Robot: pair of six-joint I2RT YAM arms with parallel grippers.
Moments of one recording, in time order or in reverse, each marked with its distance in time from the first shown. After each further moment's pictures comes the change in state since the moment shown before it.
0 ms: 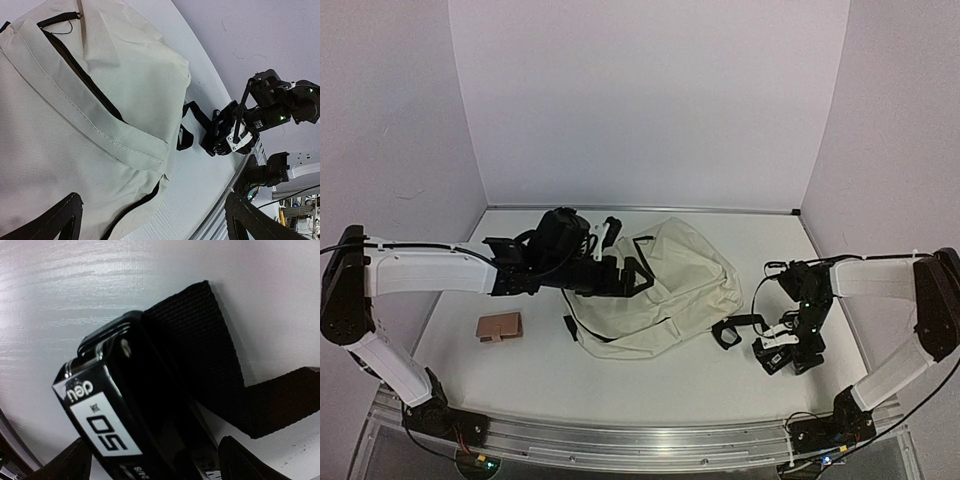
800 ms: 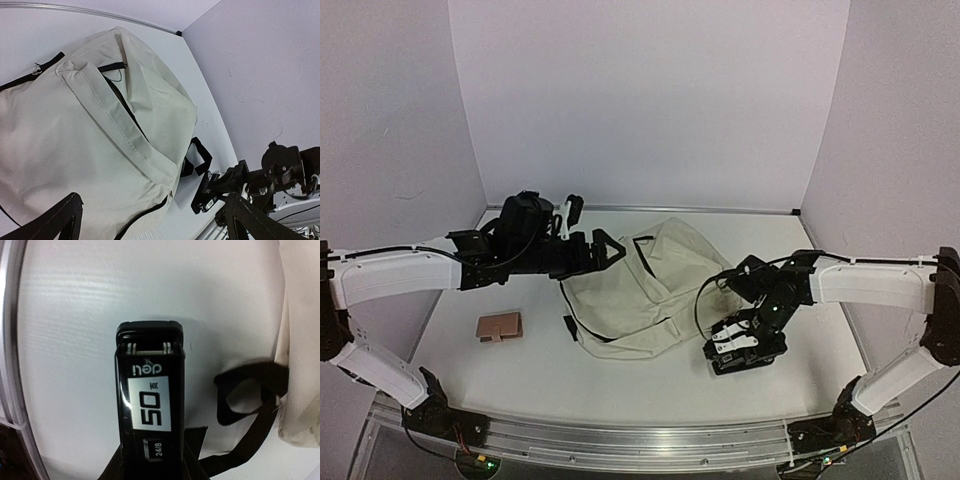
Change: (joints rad) left arm 0.084 -0.171 -0.056 -0.028 -0.077 -0.073; right arm 0.462 -0.026 0.187 -0.046 -0.075 0.268
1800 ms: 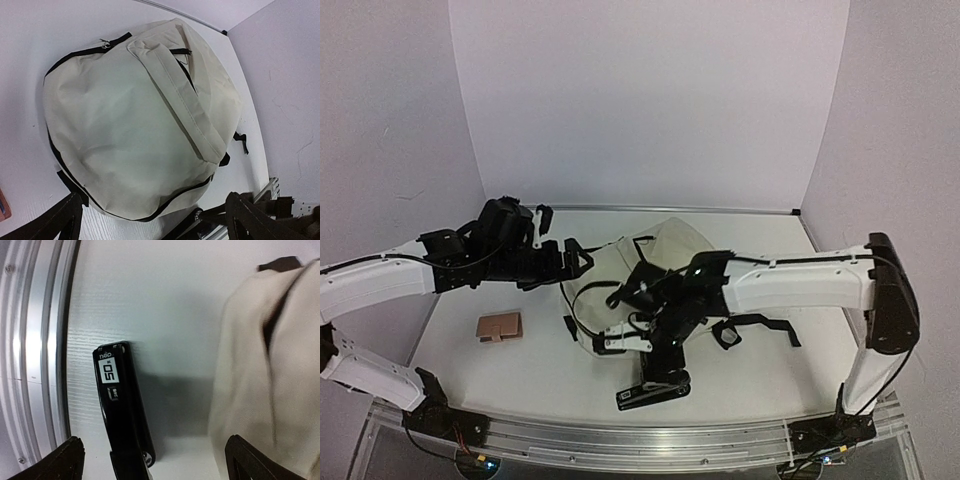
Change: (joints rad) left arm 0.024 -0.152 -0.038 -0.273 -0.134 -0.034; right arm 0.403 0.403 0.535 0.071 -0.044 0.546
